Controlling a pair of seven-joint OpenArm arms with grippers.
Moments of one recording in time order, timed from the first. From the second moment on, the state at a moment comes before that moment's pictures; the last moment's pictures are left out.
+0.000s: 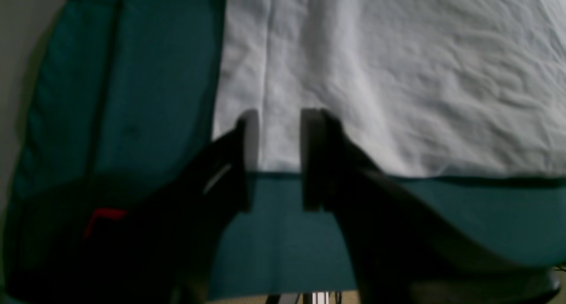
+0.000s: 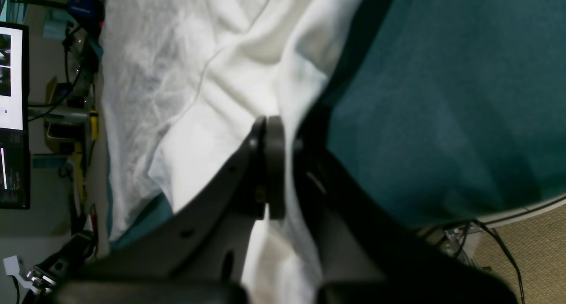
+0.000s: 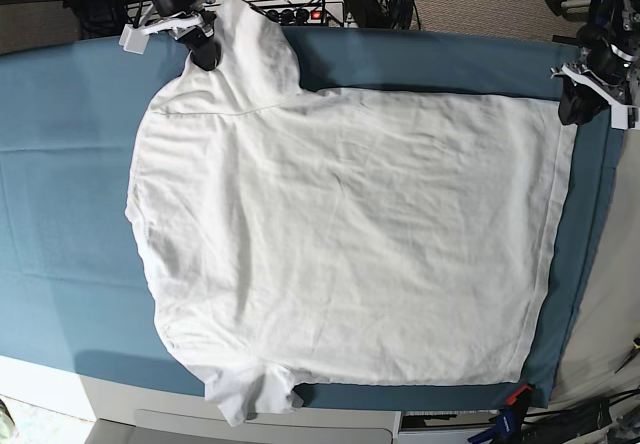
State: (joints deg) left arm 32.5 -22.8 -30.1 96.8 -44.2 -26.8 31.2; right arm -39.5 -5.3 30.8 99.6 55.4 26.3 -34.9
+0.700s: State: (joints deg) left arm 32.4 -22.8 -30.1 96.8 -44.9 -27.0 31.2; right arm -39.5 -5.3 30.8 99.6 55.4 26.3 -34.9
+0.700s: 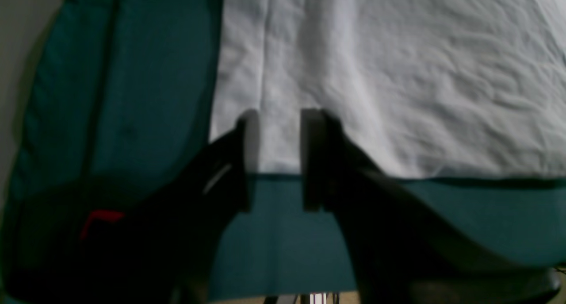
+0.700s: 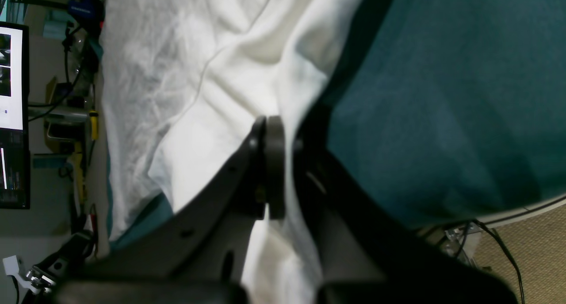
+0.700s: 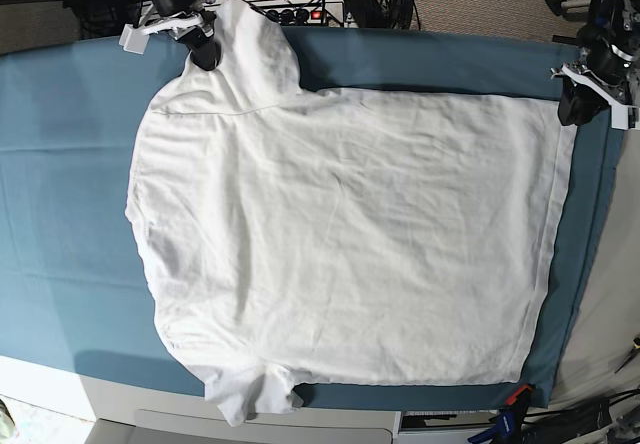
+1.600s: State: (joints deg) left arm 21.7 -26.9 -30.2 85.1 -52.8 -22.1 39.4; right arm -39.5 -5.2 30.8 99.6 55.4 26.3 -35.0
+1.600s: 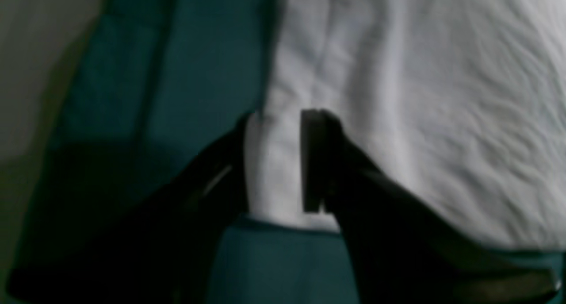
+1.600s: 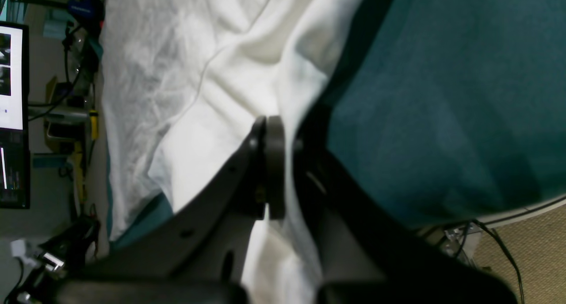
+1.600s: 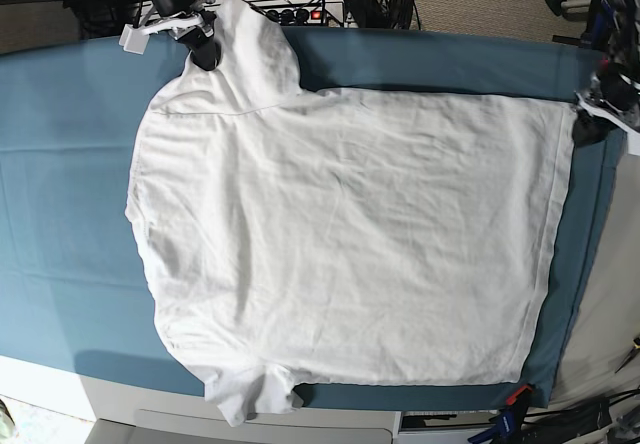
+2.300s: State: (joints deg) left arm 15.4 -34.9 -30.1 66.7 -70.9 -32.8 50.6; right arm -39.5 -5.2 30.8 99.6 55.4 26.3 -35.0
